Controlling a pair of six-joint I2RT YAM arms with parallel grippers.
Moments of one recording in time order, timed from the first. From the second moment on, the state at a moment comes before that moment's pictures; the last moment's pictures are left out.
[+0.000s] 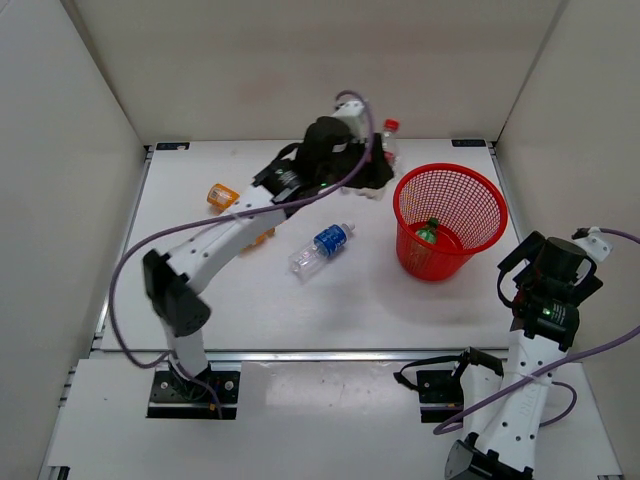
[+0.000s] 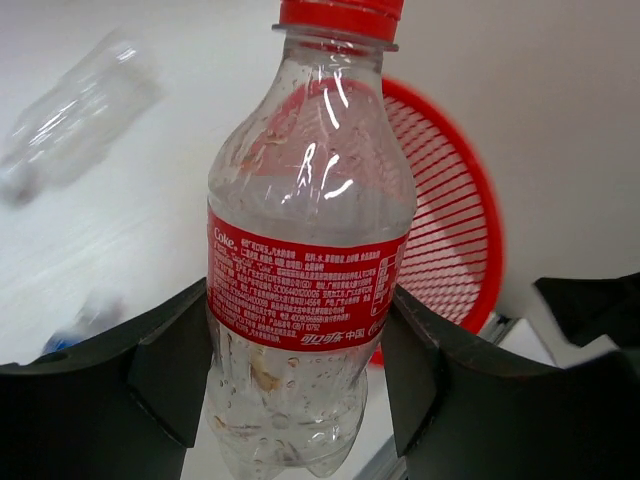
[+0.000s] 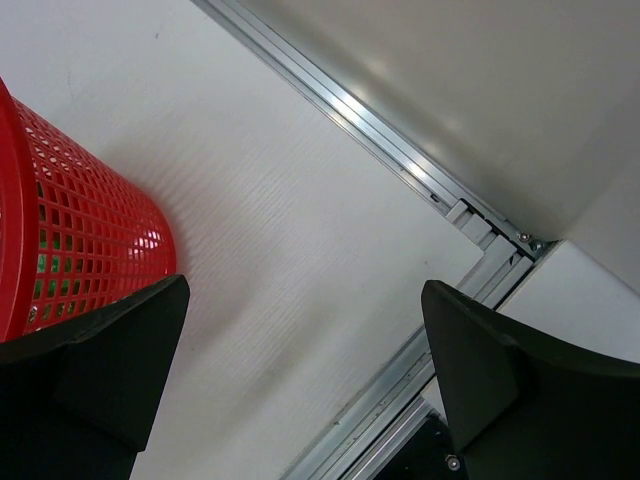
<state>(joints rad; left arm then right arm) -0.79 1.74 1.85 -0.48 -0.01 -0.50 -0.43 0.64 0.89 -0.86 0.28 0.29</state>
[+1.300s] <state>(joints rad) -0.51 1.02 1.00 -0.74 -0.20 -0.50 0.34 1.02 1.39 -0.93 0.34 0.24</state>
